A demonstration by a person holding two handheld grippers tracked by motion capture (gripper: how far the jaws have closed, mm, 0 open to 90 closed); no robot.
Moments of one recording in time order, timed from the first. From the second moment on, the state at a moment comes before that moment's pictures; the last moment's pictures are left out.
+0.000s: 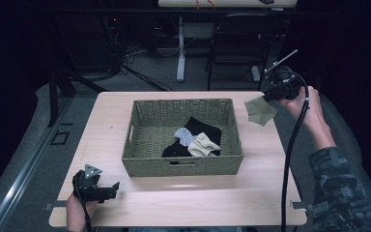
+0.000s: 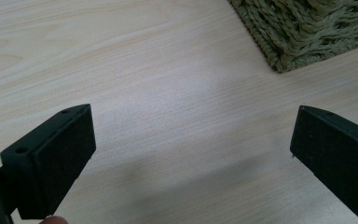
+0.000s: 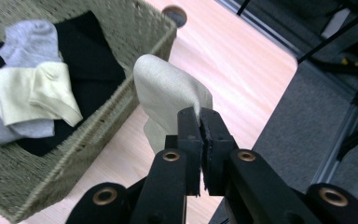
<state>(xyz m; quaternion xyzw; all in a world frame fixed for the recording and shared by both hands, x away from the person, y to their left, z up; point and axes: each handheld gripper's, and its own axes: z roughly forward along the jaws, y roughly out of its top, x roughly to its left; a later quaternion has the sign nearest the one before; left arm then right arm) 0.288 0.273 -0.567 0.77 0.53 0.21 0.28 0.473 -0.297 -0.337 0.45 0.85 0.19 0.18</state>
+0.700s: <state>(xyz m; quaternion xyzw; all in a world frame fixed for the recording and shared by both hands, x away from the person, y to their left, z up) 0.288 0.273 -0.566 0.77 0.53 0.21 0.28 0.470 -0.309 -0.431 0.48 0.86 0.16 0.10</state>
